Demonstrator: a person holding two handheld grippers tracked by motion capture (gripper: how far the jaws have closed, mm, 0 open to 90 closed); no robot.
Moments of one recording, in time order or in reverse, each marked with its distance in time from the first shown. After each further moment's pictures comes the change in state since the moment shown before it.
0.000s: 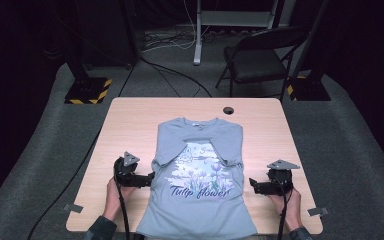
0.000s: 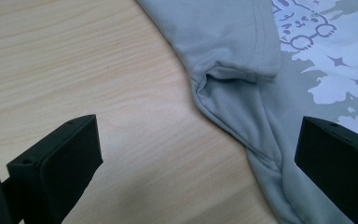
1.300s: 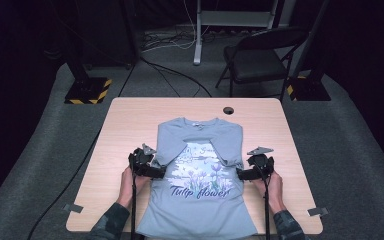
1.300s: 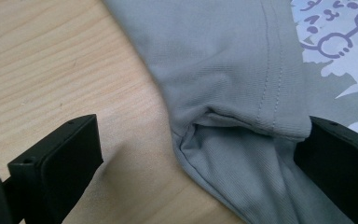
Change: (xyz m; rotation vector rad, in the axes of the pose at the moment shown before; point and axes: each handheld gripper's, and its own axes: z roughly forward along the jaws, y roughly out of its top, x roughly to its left) left arm -0.011 0.026 0.049 0.117 0.011 0.070; right arm 0.010 0.033 0.065 0.112 -0.042 -0.076
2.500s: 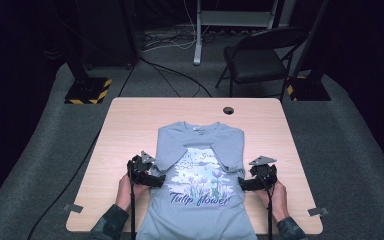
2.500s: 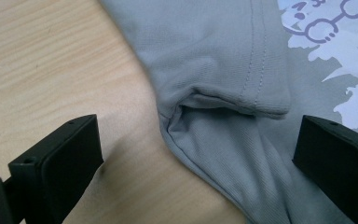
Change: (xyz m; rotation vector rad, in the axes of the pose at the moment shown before) left arm -0.013 -0.020 -0.019 0.018 -0.038 0.024; right arm 0.013 -0.024 -0.023 -0.002 0.007 -0.043
